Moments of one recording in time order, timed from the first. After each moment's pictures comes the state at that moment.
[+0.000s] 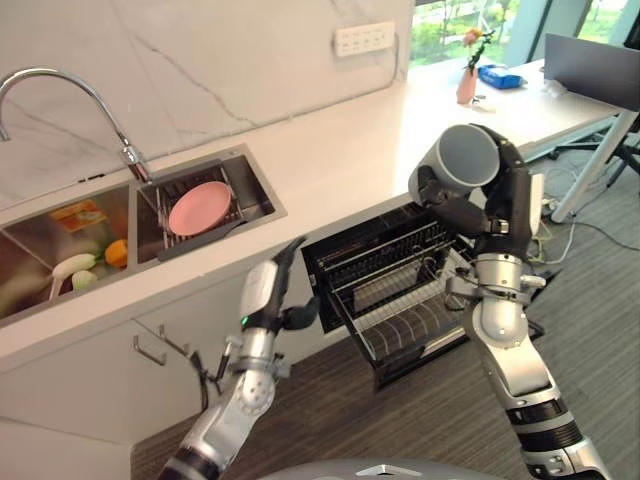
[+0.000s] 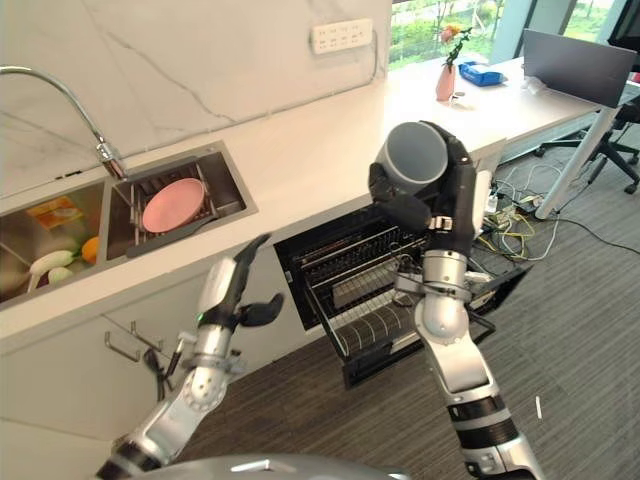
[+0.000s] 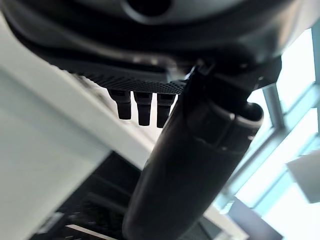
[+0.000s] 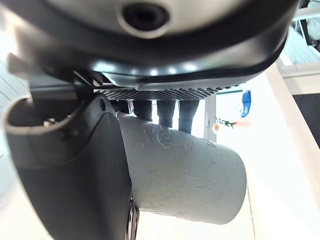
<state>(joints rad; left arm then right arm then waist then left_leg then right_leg) 0.10 0.35 -0.41 0.15 0.42 -0.11 0.55 -0.13 -0.39 0.15 -0.18 0.12 -0.20 -0.53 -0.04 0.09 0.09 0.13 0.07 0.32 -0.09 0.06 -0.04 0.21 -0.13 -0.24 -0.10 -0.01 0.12</state>
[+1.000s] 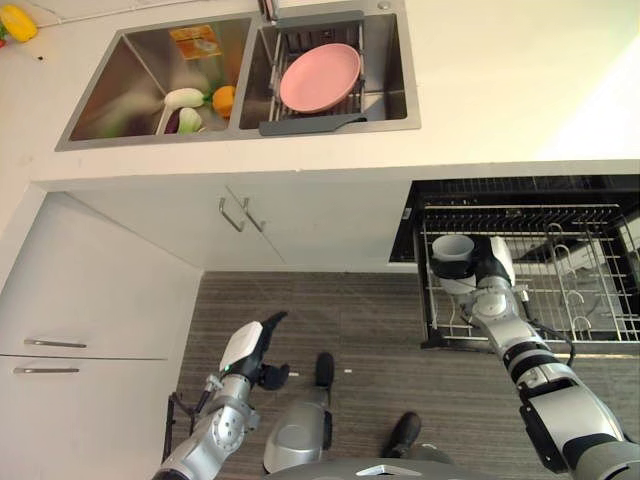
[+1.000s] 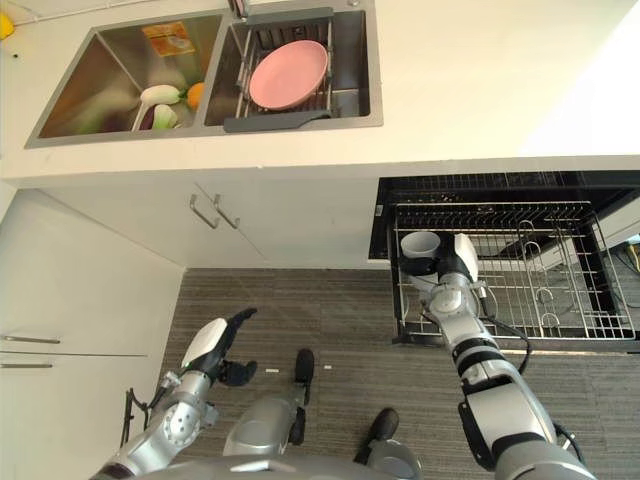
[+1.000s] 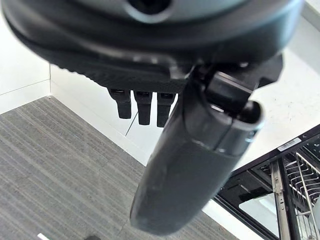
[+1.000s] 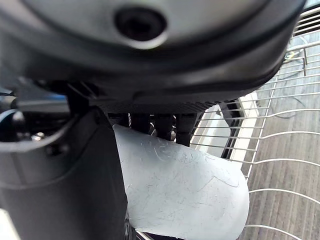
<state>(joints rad) 0.10 0.42 -0.46 0.46 0.37 -0.13 0.41 -0.53 -0.42 0.23 0.96 0.01 -0.03 -0.38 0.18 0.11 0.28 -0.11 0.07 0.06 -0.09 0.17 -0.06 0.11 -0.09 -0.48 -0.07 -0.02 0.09</state>
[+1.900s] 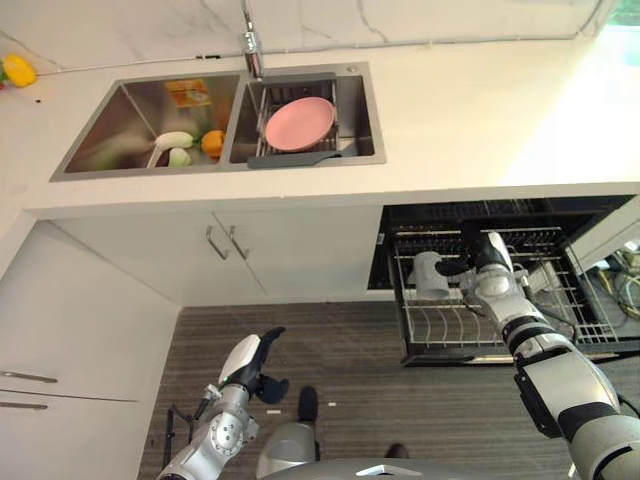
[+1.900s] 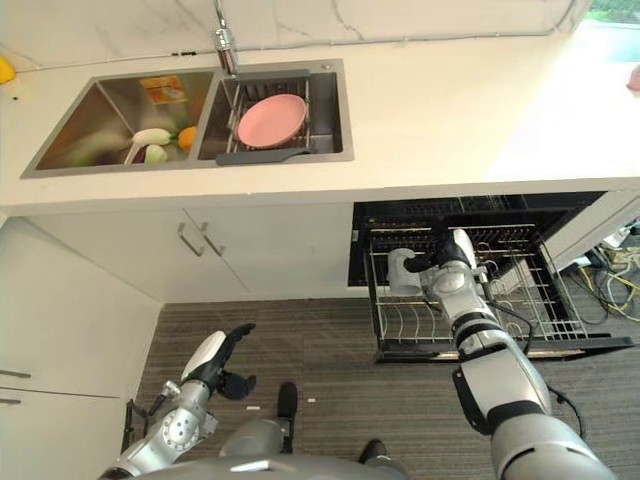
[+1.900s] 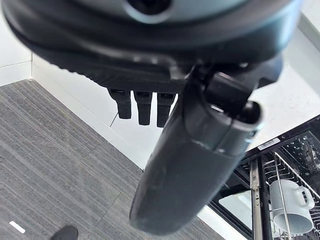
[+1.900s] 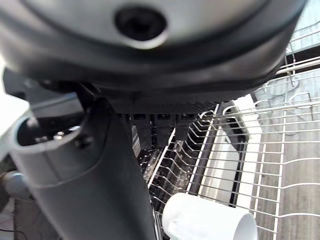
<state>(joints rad) 0.12 0.39 -0.44 0.56 0.30 -0.12 0.33 -0.65 -0.45 0.28 0.99 0.10 0.04 -0.27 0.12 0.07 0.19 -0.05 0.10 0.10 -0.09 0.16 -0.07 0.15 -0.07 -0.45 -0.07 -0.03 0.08</state>
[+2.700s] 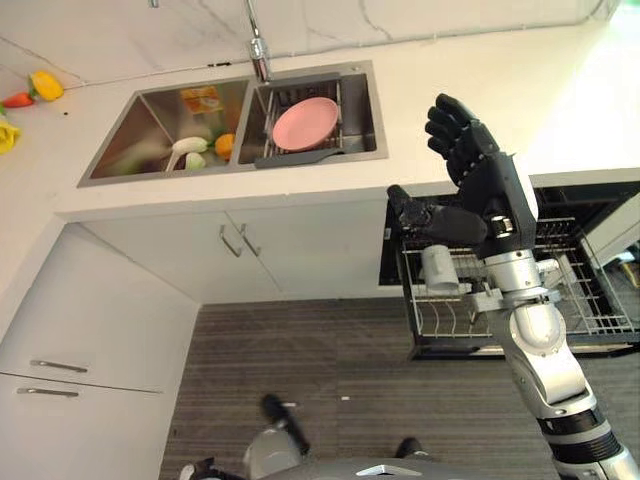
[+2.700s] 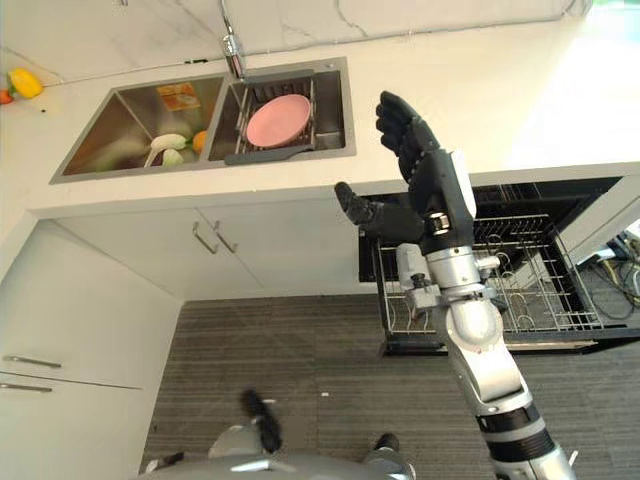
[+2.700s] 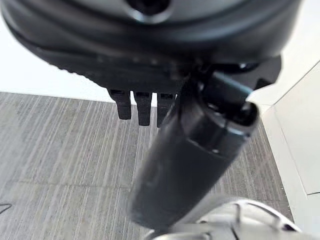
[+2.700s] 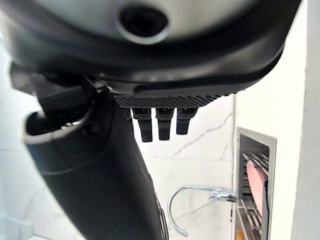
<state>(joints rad) 0.05 0.15 0.02 1.33 -0.06 -0.03 0.37 -0.07 -0.50 0.13 -0.30 0.33 -0.28 -0.16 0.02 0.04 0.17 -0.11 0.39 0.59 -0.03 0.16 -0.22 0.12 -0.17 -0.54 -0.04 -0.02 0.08</state>
